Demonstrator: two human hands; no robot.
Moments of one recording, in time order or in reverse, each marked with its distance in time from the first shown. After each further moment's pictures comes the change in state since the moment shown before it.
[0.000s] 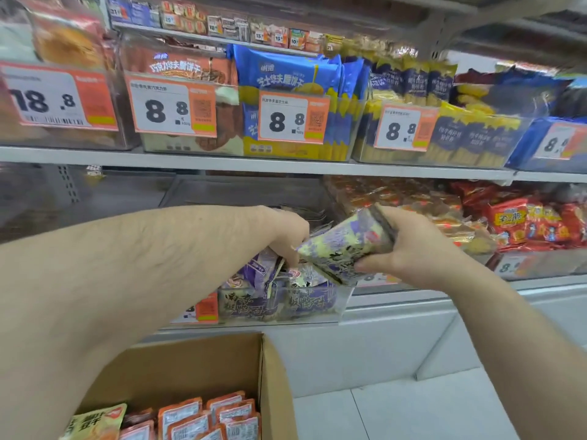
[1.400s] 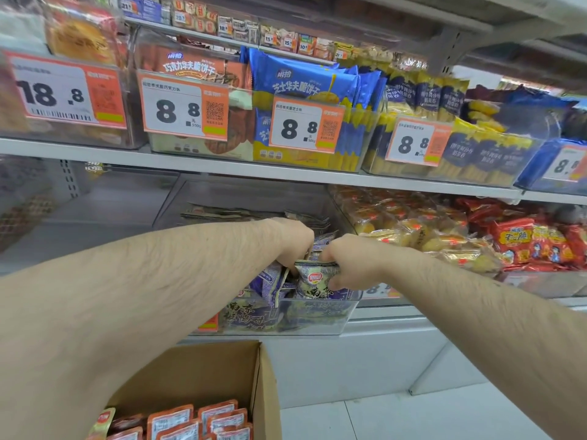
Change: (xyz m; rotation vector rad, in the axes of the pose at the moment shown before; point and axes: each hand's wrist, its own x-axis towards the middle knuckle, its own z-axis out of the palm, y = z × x) left_hand 0.010 0.001 0.006 -0.015 0.009 -0.029; right_hand 0.074 0.000 0.051 -0.764 -0.561 -0.097
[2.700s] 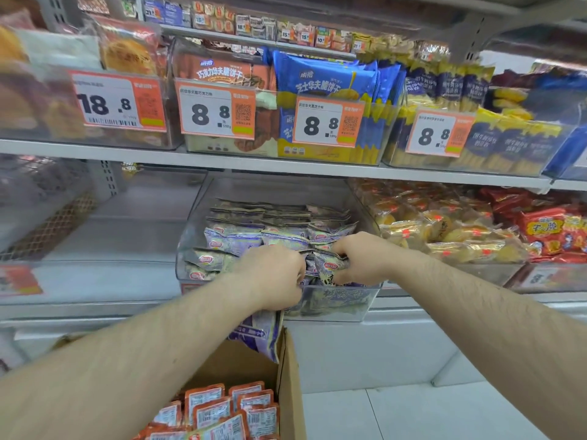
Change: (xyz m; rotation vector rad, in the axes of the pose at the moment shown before) left_hand -0.111 0.023 0.053 -0.349 0.281 -0.224; right_hand 0.005 -0.012 0.015 0.147 0.081 0.003
